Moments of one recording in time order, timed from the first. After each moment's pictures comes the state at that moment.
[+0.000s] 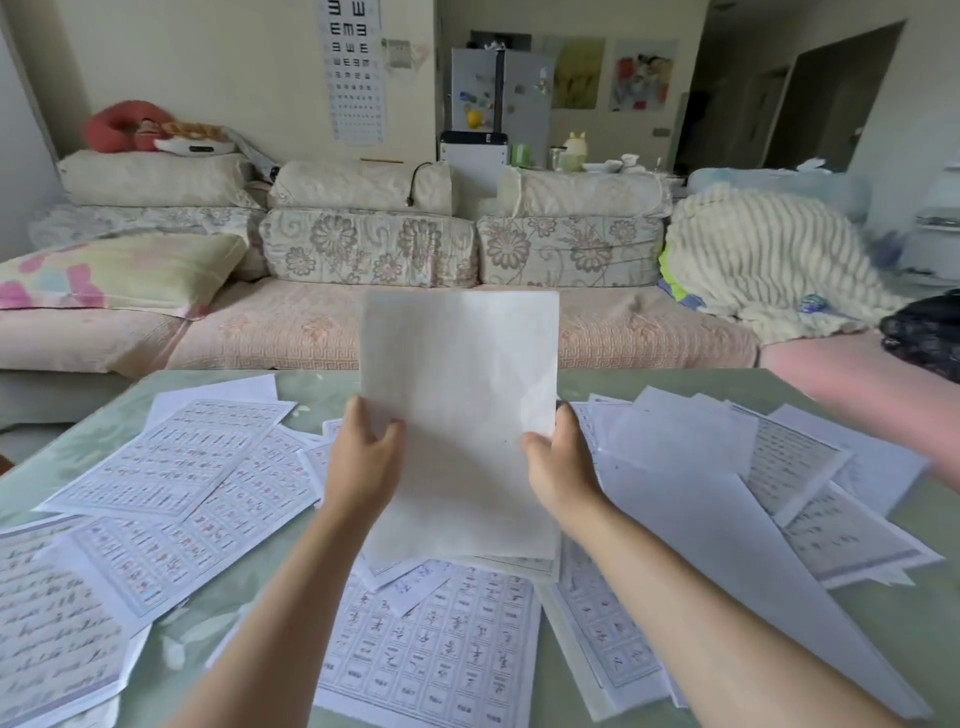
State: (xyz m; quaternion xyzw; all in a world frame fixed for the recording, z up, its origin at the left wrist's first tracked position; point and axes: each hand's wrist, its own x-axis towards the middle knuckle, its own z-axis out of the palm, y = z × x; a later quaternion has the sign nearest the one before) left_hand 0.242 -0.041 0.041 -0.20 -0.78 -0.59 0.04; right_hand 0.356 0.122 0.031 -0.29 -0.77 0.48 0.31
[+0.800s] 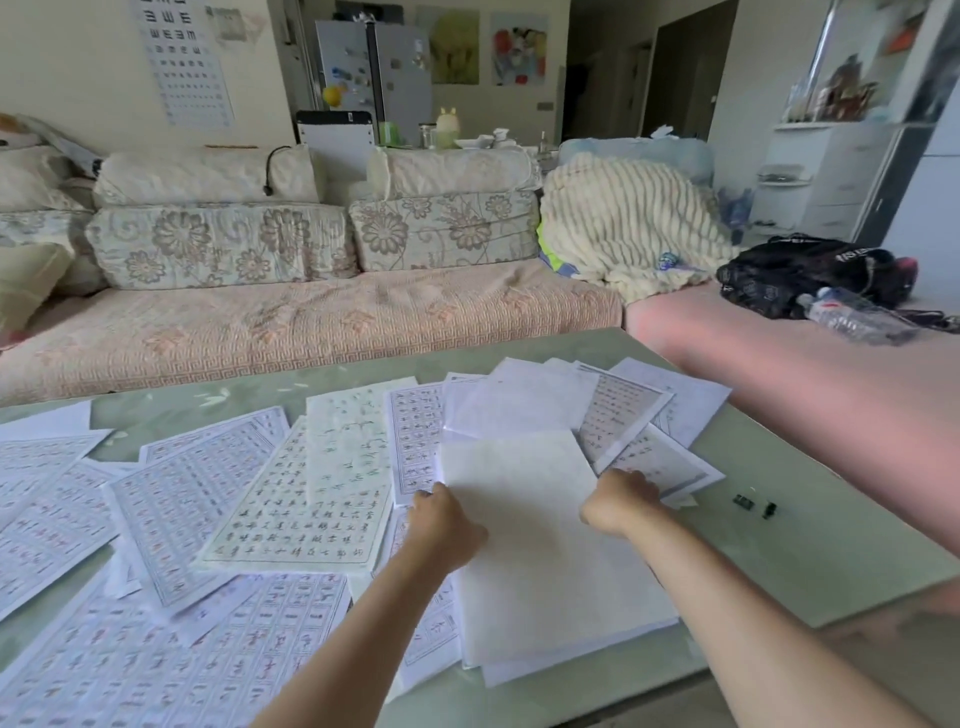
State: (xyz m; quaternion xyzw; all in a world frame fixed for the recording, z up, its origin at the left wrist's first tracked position) left_hand 0.411 0.160 -0.037 -0.29 -0.90 -0.24 -0.21; right_hand 0.558 0.304 -0.013 -0.55 -0.81 0.19 -0.02
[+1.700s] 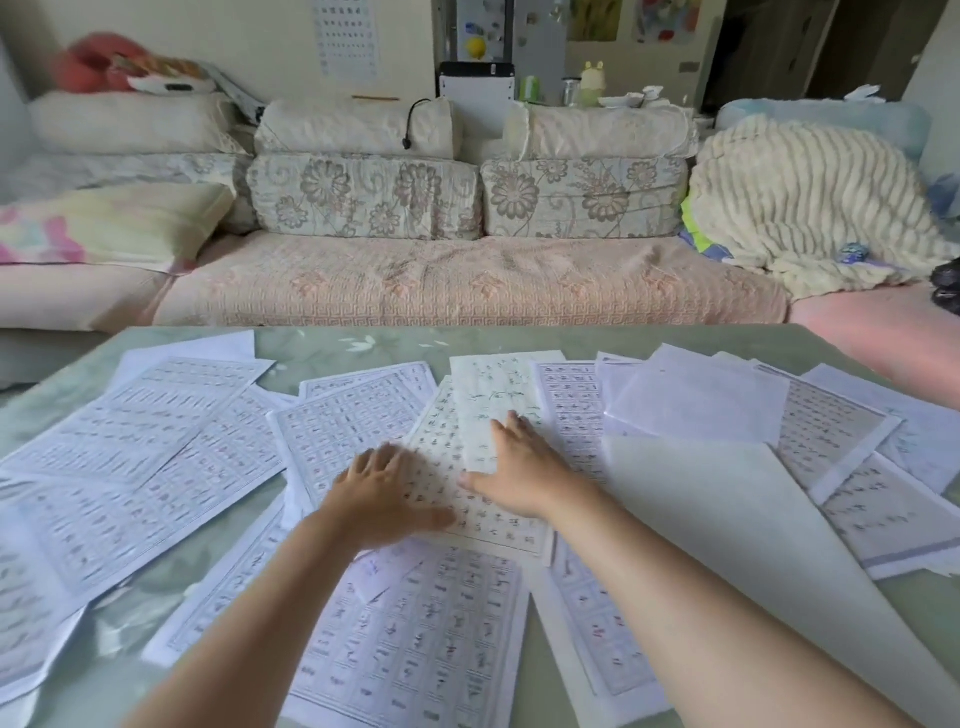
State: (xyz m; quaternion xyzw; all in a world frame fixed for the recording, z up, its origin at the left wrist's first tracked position) left_hand 0.231 -0.016 -0.044 -0.34 -0.93 -0.09 -0.11; right_hand 0.321 0.165 -0.039 -0.20 -0.96 0.18 -0.04
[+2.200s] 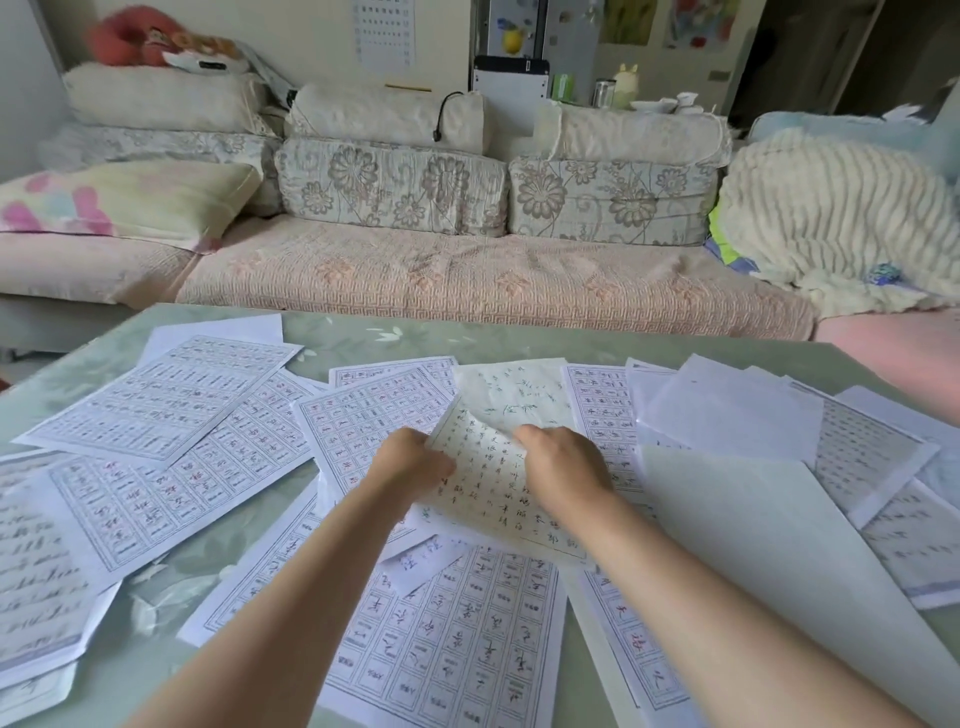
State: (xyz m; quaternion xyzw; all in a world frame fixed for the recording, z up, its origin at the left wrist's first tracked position) left_hand 0.216 -0.001 -0.026 -0.09 -0.87 -0.43 -0.21; right_hand 0.314 0.154 -0.042 -0.15 -0.98 0.00 0.15
